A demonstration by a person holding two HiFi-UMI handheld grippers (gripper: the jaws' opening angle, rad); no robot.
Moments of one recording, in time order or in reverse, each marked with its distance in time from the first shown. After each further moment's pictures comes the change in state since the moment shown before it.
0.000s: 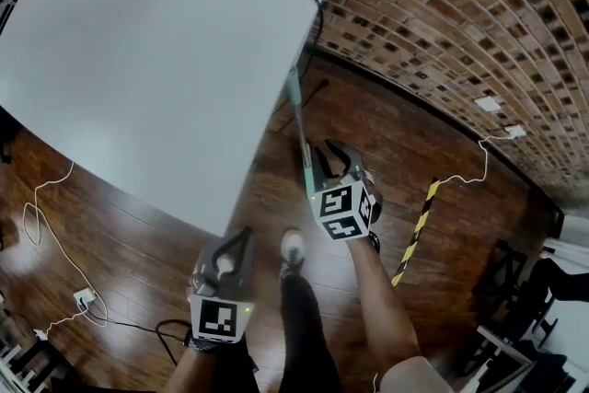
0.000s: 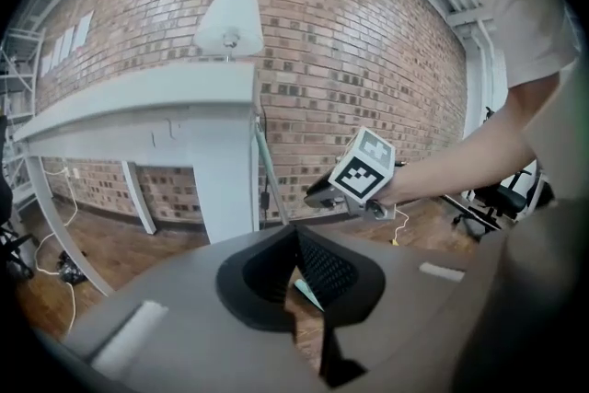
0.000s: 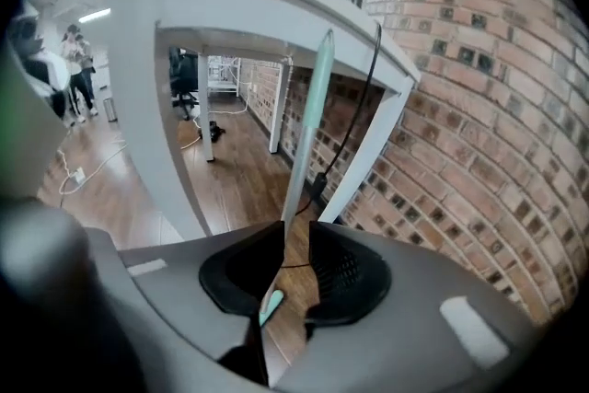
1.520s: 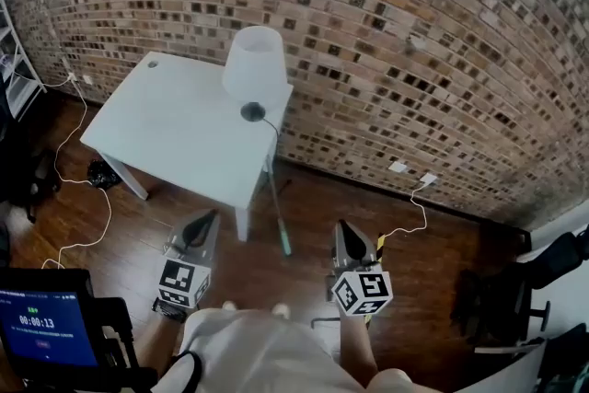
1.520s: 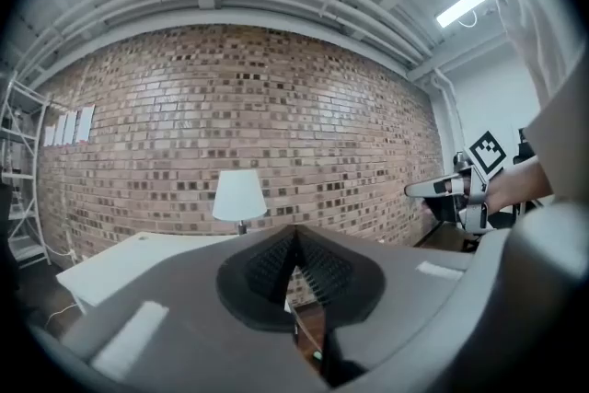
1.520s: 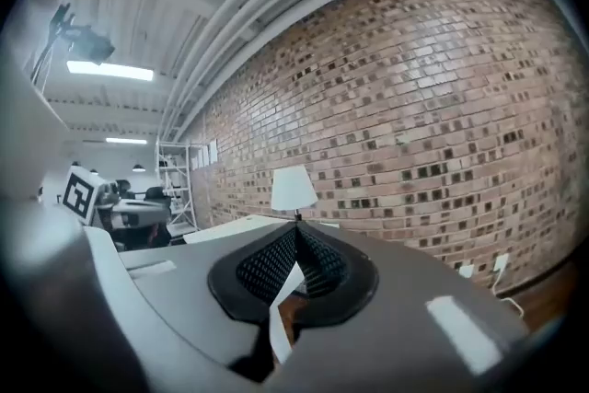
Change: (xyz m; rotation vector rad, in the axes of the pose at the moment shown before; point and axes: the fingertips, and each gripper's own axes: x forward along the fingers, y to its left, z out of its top) left arm -0.294 0.025 0.299 0.080 -0.360 -0.012; right arm -0.534 0.016 0.189 0.550 -0.652 -0.217
